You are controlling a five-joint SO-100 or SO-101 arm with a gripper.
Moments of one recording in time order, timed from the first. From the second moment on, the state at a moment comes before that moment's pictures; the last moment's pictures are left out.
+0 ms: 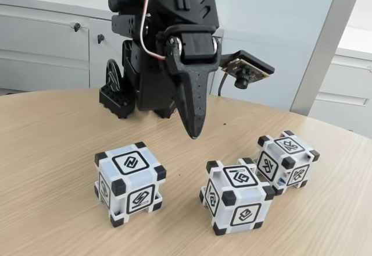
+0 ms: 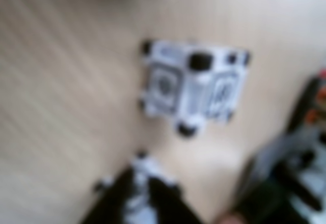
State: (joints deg) arm 4.7 184.7 158.4 72.7 4.0
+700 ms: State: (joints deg) arm 4.7 184.7 158.4 72.7 1.1
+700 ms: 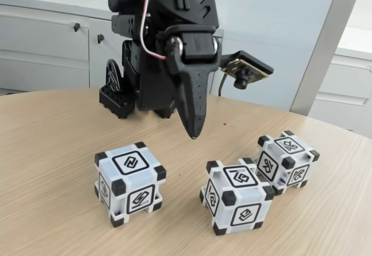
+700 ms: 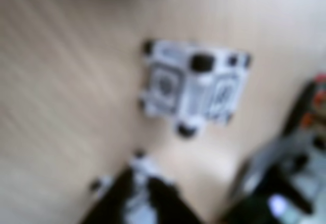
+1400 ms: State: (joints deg) arm 4.7 184.7 152.0 67.0 0.4
